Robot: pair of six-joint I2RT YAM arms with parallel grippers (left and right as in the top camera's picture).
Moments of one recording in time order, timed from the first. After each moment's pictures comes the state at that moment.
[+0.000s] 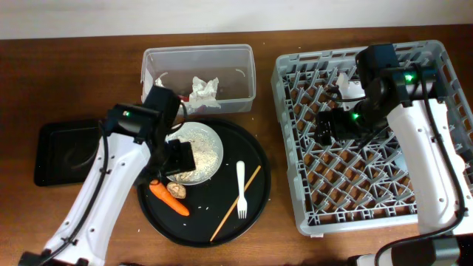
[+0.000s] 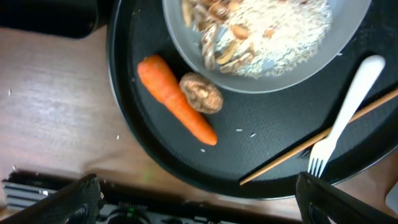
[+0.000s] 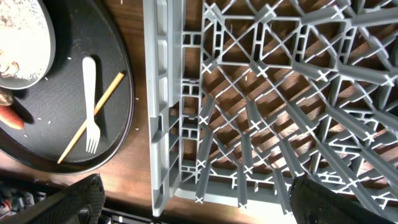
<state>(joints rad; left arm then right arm) -0.28 1.51 1.38 -1.44 -0.04 -0.51 0.07 1.61 1.66 -1.51 -0.18 -0.02</state>
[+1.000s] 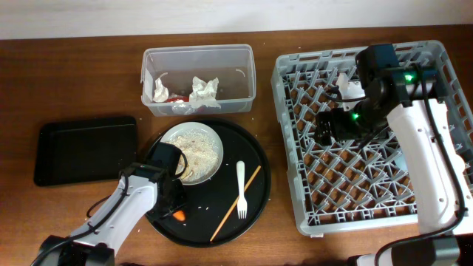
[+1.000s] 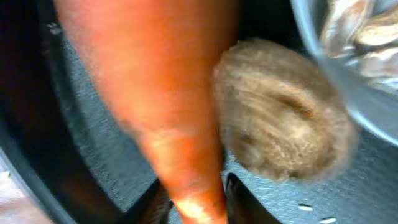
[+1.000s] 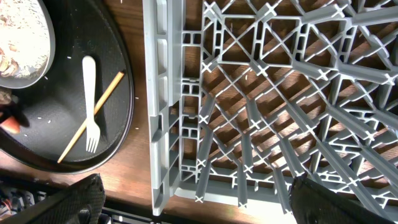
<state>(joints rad) -0.25 1.45 0.69 -0.83 0.02 -0.72 0.07 1.61 1.66 -1.51 -0.18 -0.02</state>
